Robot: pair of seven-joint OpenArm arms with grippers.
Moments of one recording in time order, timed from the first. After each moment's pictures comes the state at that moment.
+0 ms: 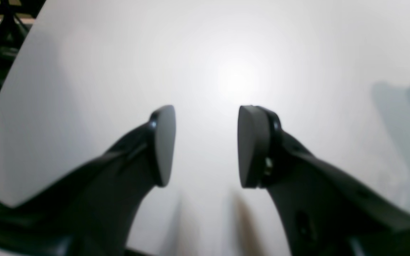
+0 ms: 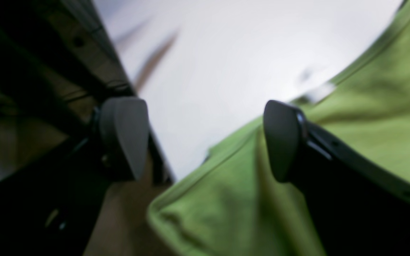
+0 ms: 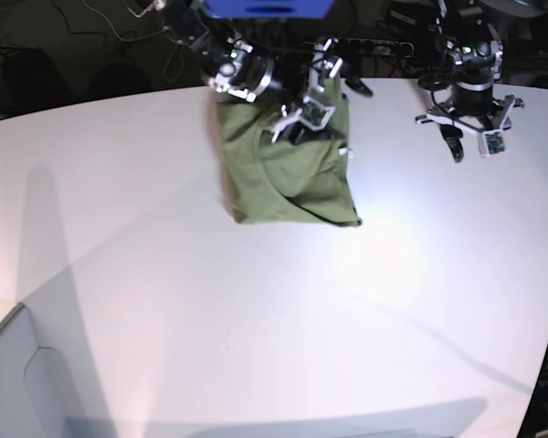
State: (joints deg) left arm 33.6 -4.7 -25.7 115.1 -8.3 -5.5 28.6; right arm -15.3 5.0 -38.0 92.5 2.8 25.1 -9.9
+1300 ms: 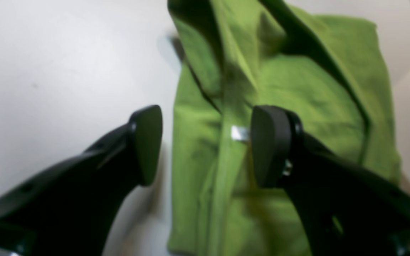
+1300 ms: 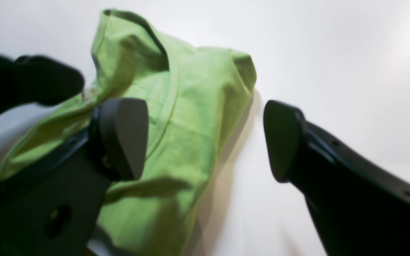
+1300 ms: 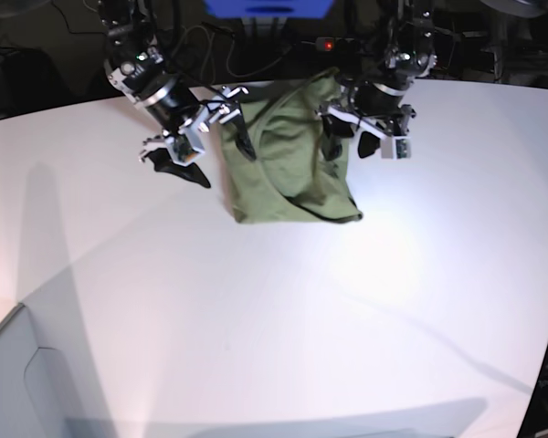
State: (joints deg) left arm 33.6 -5.1 -1.9 109.2 -26.6 -4.8 27.7; right arm -28.1 6.2 -6.9 106.4 2.8 25.1 -10.5
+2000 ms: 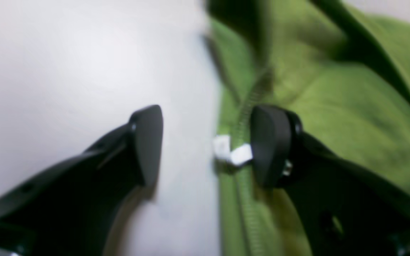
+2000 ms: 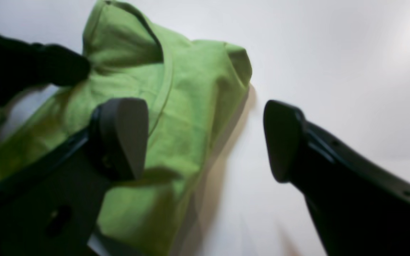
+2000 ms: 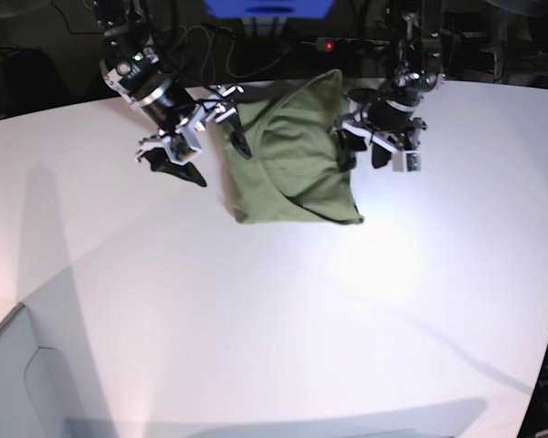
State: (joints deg) left arm 26.6 -8.5 -3.3 99.2 -27.0 -5.7 25.6; right arm -28.1 7.7 -6.9 106.4 2.7 25.1 -10.7
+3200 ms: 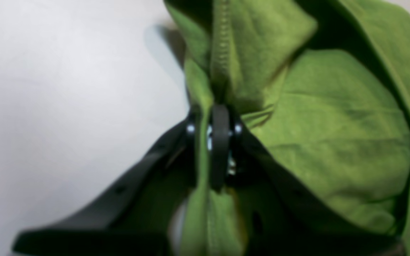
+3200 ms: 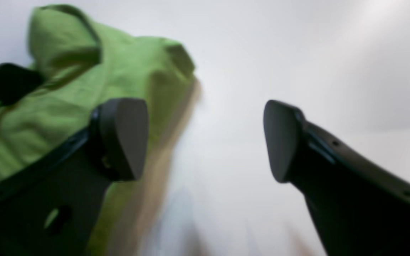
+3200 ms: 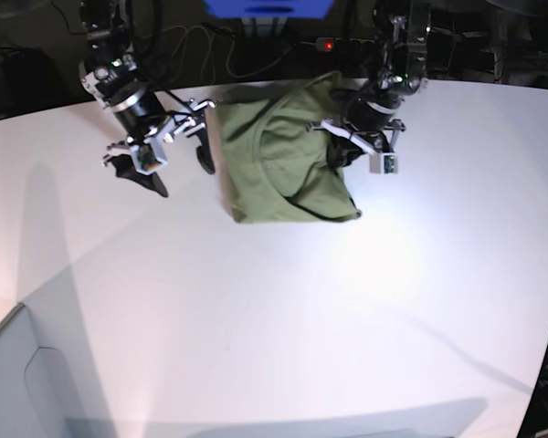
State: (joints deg) left arm 24.6 -6.8 1.1 97.6 -27.2 -5.5 27.1; right arm -28.5 7.4 2.5 106.7 2.8 25.1 -10.5
